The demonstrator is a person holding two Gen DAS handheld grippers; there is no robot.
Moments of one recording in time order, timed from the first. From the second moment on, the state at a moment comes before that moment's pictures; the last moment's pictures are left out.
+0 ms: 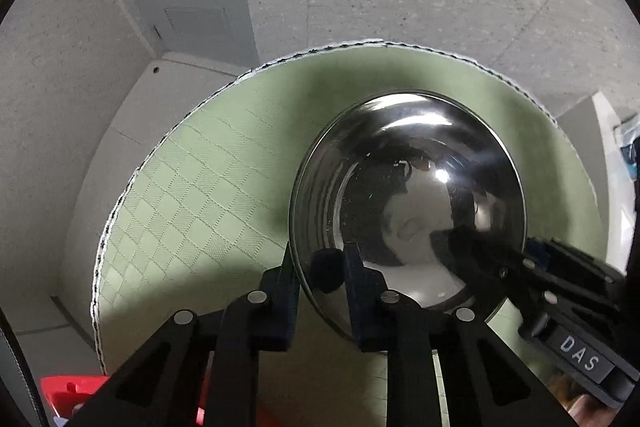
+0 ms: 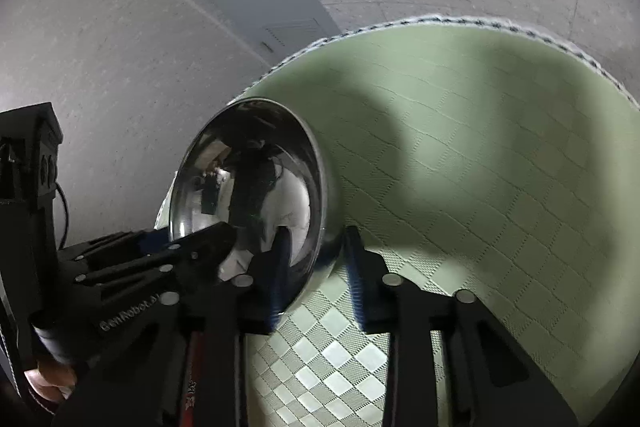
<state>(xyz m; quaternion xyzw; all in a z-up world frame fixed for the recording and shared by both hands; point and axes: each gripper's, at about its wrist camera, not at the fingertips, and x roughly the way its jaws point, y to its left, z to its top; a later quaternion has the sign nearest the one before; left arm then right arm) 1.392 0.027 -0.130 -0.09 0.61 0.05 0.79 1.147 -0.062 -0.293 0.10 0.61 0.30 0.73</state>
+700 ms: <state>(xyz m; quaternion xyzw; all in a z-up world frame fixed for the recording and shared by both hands) 1.267 -0.016 -0.033 -0.05 0.49 -0.06 0.87 1.013 -0.111 -0.167 0.13 0.50 0.24 0.82</state>
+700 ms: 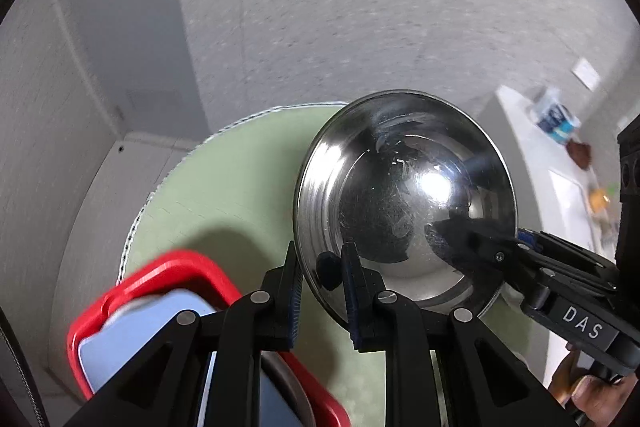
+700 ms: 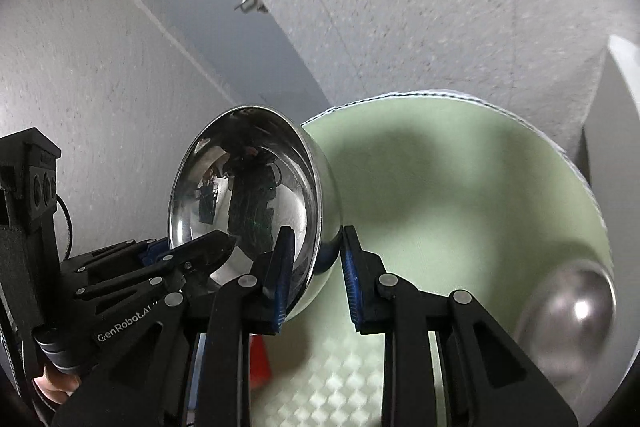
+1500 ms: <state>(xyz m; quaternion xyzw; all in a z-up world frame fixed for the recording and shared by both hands) 1.144 -0.111 -0.066 0.04 0.52 -0.21 0.82 0.822 -0.214 -0.177 0.19 0.51 0.09 0.83</state>
